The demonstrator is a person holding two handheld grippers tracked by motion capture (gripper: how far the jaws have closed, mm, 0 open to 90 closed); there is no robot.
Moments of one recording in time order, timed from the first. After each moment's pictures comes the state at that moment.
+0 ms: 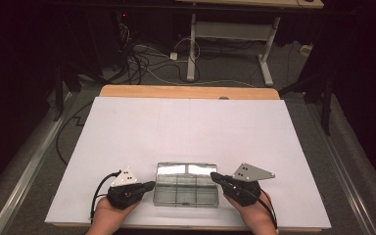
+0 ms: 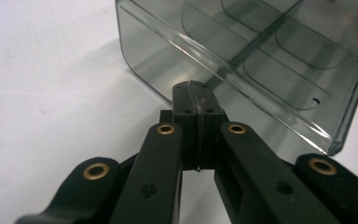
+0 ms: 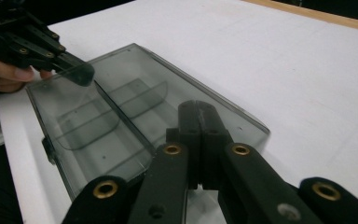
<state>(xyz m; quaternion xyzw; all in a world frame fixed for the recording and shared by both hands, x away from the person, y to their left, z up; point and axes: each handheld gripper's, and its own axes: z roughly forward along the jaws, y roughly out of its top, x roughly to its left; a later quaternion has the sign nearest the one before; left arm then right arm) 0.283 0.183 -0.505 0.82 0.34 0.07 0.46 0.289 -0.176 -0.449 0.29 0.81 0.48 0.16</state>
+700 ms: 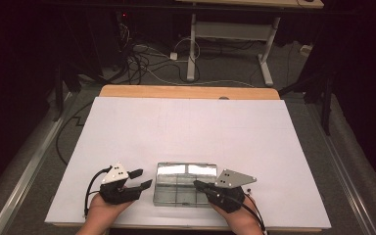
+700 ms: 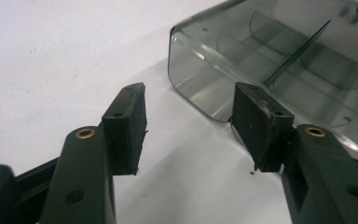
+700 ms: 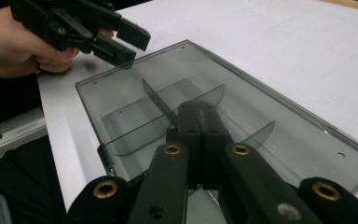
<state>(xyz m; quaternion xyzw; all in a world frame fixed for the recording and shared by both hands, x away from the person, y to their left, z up) 0.288 0.200 -0.497 0.80 0.36 0.11 0.47 0.277 -0.141 -0.459 0.25 0.83 0.48 0.13</state>
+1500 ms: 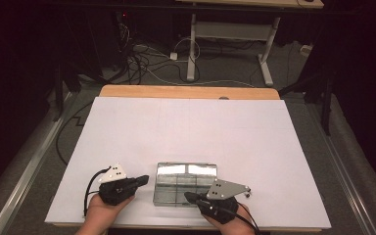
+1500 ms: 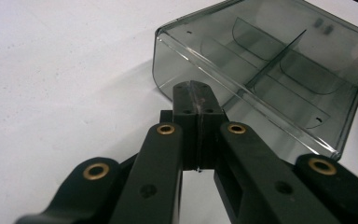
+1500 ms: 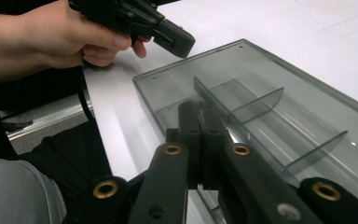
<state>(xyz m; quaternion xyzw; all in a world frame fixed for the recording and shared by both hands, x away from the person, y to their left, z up) 0.286 0.204 -0.499 0.79 0.35 0.08 0.49 0.255 -0.123 -0.460 0.21 0.84 0.49 0.09</state>
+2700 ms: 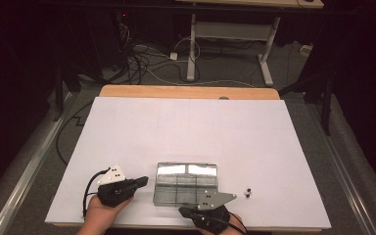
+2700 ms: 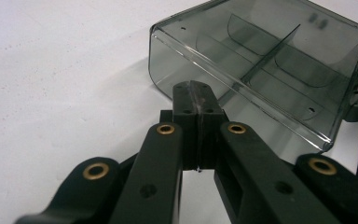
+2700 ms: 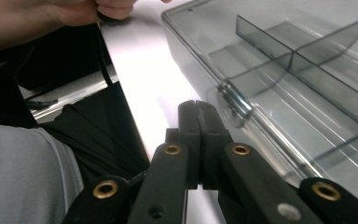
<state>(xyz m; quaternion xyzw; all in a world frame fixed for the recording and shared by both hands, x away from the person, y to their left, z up) 0.283 0.206 -0.499 0.80 0.34 0.08 0.49 0.244 -0.113 -0.496 0.22 0.86 0.45 0.04</state>
